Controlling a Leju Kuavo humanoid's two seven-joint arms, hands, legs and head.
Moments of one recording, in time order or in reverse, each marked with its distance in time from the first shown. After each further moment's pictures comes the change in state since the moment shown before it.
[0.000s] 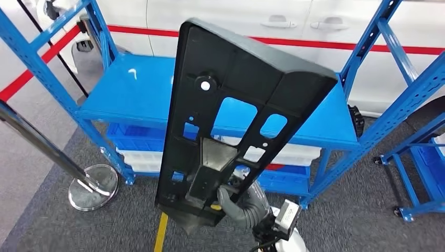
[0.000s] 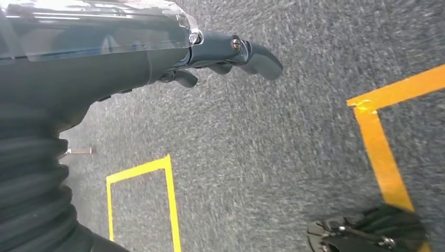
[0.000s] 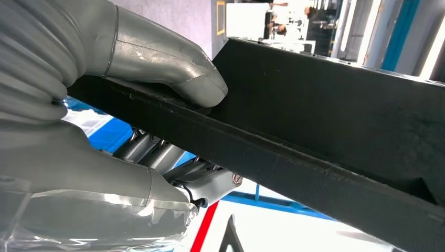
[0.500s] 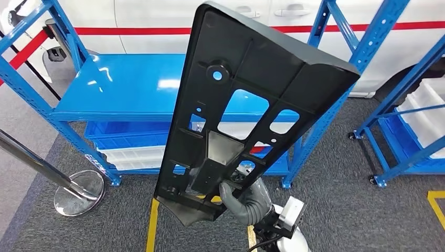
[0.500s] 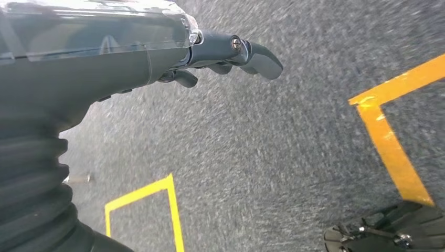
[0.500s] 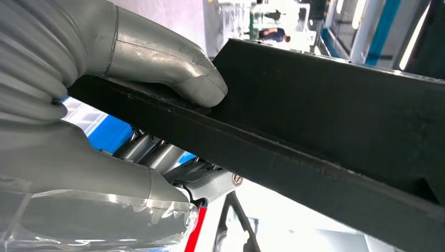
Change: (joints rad) left arm -0.008 -0.001 -0.001 -0.003 -0.012 -0.001 -0.005; right arm 0.003 0.028 -0.024 -0.040 -0.001 0.005 0.027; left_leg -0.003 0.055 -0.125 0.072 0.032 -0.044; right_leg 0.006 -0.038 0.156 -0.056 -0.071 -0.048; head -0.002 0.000
